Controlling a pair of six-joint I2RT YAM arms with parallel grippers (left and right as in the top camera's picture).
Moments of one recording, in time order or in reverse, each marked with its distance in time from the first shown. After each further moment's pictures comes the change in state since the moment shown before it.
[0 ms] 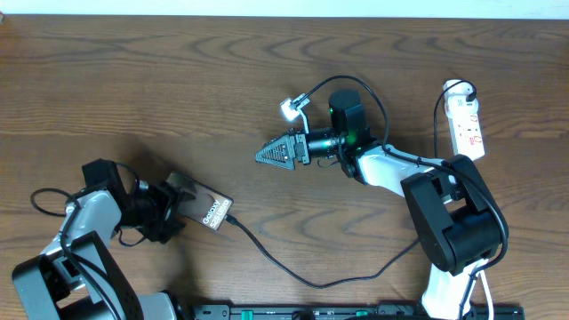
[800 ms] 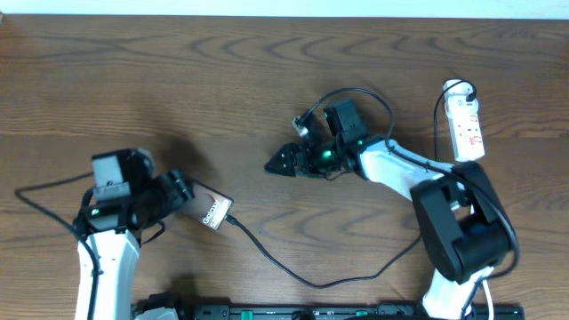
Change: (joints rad) left arm -0.243 -0.473 0.057 -0.062 -0.298 0.202; right arm 0.005 -0.058 0.061 -0.711 0.340 -0.159
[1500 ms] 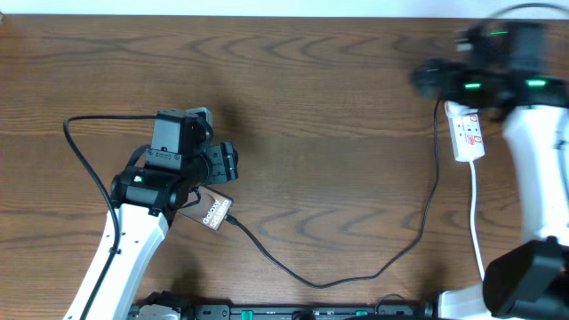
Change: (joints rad) left arm -0.412 0.114 0.249 0.023 -0.135 0.053; right arm -0.655 -0.277 0.488 -0.666 0.439 -0.361
